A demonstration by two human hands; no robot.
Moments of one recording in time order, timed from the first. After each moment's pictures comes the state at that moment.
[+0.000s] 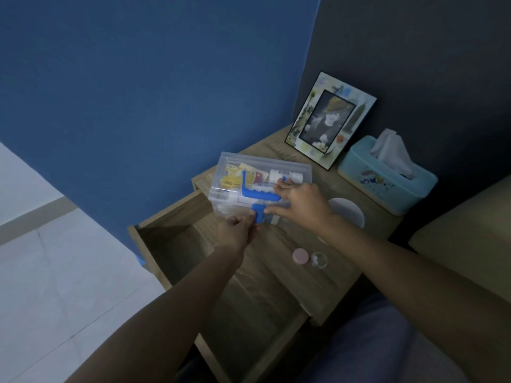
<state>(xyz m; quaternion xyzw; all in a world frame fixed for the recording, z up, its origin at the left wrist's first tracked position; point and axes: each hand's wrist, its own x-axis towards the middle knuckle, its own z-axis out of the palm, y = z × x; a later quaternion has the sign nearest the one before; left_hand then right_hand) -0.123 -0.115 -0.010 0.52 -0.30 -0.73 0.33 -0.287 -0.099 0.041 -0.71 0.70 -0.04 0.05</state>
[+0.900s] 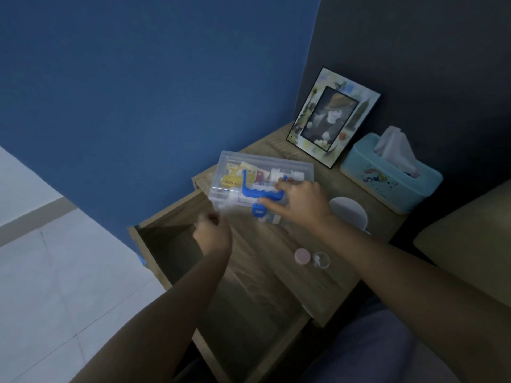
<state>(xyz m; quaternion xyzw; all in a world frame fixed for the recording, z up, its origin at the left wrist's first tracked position) -0.103 -0.126 -0.014 0.71 -0.45 -0.42 0.35 -0.281 -0.102 0.034 -0.67 0.73 -0.12 -0.03</state>
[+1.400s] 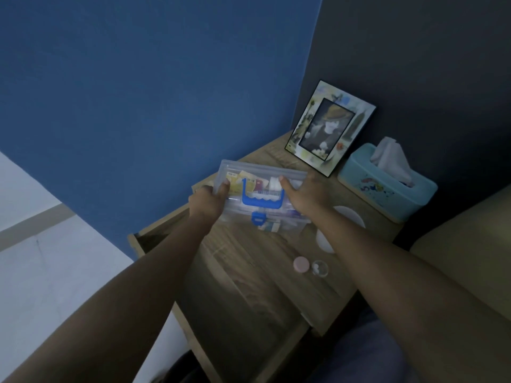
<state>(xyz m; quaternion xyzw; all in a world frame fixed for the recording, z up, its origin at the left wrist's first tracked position) -0.102 -0.204 0.017 0.64 -0.64 -0.37 0.20 -0.299 -0.134 0.033 -0.36 0.87 -0.26 0.19</state>
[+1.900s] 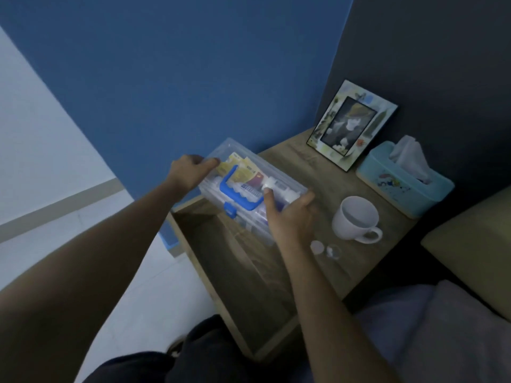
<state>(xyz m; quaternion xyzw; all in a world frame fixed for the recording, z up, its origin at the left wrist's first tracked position) -0.007 -0.214 0.082 0.62 -0.66 -0.38 0.22 -0.162 -0.062 0.062 -0.30 0.85 -0.40 0.18</state>
